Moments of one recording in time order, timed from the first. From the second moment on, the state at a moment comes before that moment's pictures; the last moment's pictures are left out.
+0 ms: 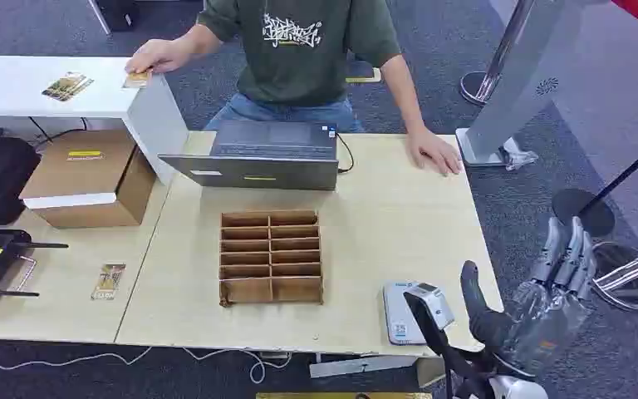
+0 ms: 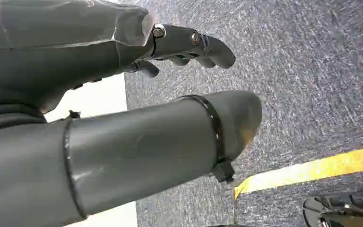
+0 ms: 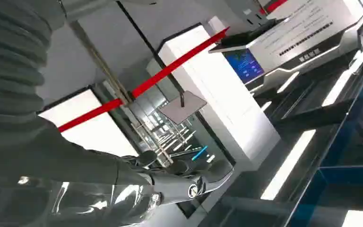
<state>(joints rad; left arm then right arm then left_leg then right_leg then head) -0.08 -0.24 0.93 -0.24 -1.44 0.29 0.17 0.21 0.23 0.05 -1.91 1.48 -0.67 0.07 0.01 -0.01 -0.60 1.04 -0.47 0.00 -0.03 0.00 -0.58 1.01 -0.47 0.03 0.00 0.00</state>
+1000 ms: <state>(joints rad) -0.08 -0.25 0.95 -0.24 -1.43 0.28 0.15 0.04 0.23 0.09 -1.81 1.35 -0.67 -0.05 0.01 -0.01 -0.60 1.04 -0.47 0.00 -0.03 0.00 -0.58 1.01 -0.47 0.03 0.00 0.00</state>
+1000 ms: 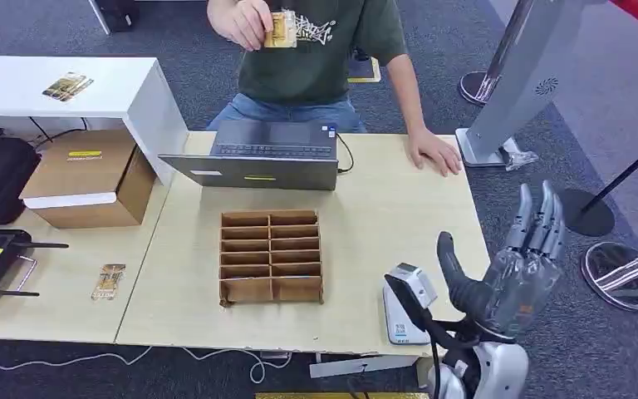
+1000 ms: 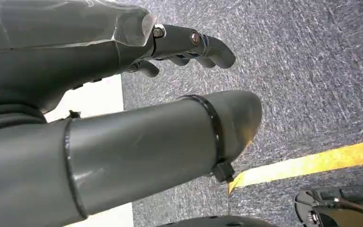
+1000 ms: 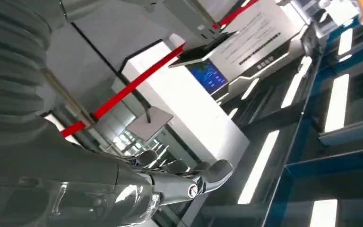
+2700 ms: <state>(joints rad) -0.17 -0.27 0.78 -0.24 -1.51 0.20 0.20 -0.73 0.26 0.37 -1.20 1.10 -0.37 -0.03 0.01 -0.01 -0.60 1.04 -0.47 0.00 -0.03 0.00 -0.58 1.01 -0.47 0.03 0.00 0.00</state>
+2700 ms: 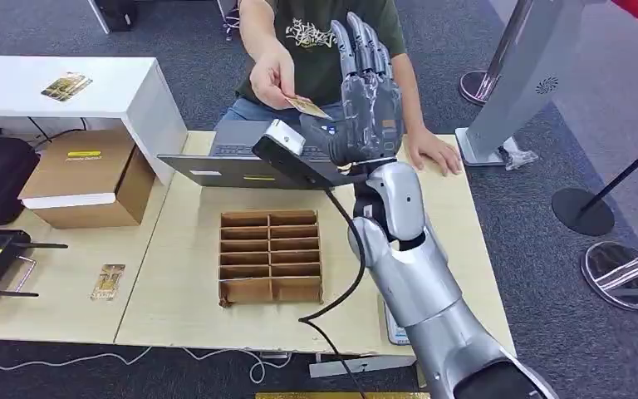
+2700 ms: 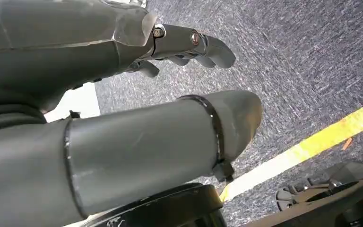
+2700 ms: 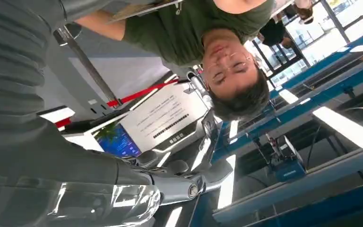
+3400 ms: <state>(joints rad) -0.17 -0.26 0.78 -0.24 -1.49 0.20 0.21 -0.73 0.26 0.37 -1.20 1.10 -0.37 -0.03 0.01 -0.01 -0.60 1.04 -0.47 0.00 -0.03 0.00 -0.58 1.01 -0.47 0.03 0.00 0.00</state>
